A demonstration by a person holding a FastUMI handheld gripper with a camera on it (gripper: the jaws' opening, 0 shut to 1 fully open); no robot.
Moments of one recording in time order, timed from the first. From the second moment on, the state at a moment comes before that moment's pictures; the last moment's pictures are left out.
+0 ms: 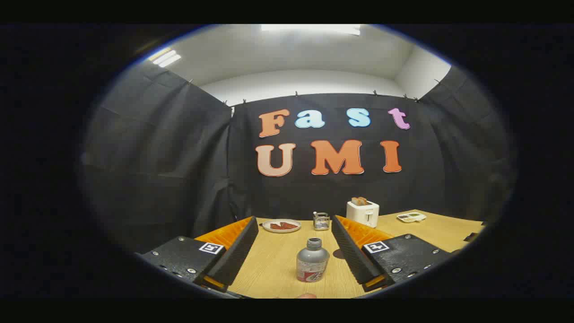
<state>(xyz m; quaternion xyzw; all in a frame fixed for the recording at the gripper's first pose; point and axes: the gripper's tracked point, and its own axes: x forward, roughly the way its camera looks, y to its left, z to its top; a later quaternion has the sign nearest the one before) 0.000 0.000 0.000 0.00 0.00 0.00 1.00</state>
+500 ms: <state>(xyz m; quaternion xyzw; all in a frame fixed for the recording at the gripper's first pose) 0.000 -0.013 0.005 0.00 0.00 -0.01 1.00</state>
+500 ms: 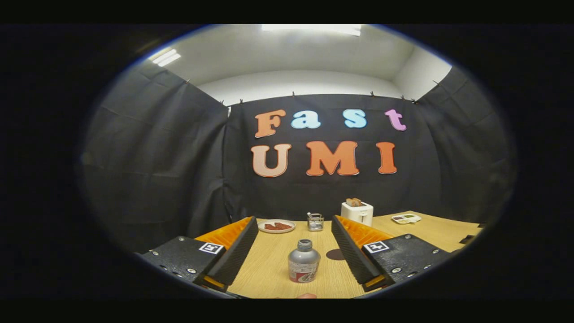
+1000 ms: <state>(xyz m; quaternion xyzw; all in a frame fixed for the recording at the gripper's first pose) -0.001 -0.029 -0.004 0.00 0.00 -0.02 1.00</state>
